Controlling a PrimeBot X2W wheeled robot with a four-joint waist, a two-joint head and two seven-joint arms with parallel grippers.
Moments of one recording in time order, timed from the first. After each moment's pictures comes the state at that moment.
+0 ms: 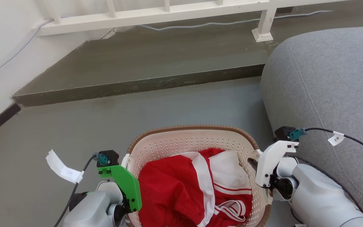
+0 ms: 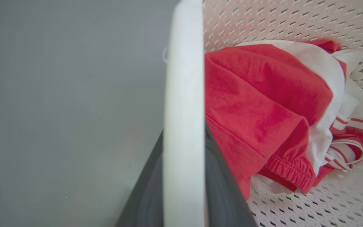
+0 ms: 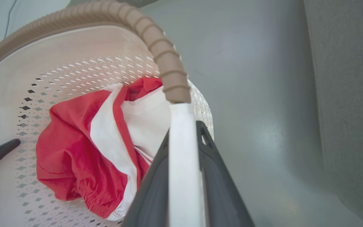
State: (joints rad) left arm -0.54 0.02 -0.88 1.04 -1.01 -0.02 0.15; right arm -0.56 -0.09 0.78 1.09 0.96 0.11 0.17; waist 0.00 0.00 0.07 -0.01
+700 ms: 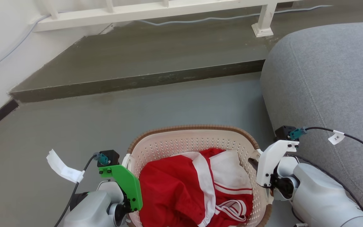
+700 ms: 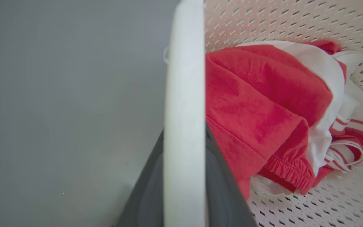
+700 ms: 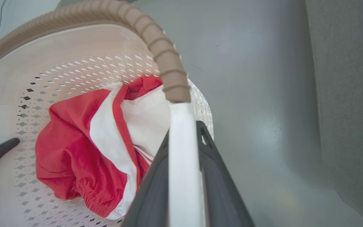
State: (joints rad) left arm -0.55 0.02 -0.90 1.04 -1.04 0.00 0.15; right arm -0.56 -0.10 0.81 1.09 0.98 0.10 0.18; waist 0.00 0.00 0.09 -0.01
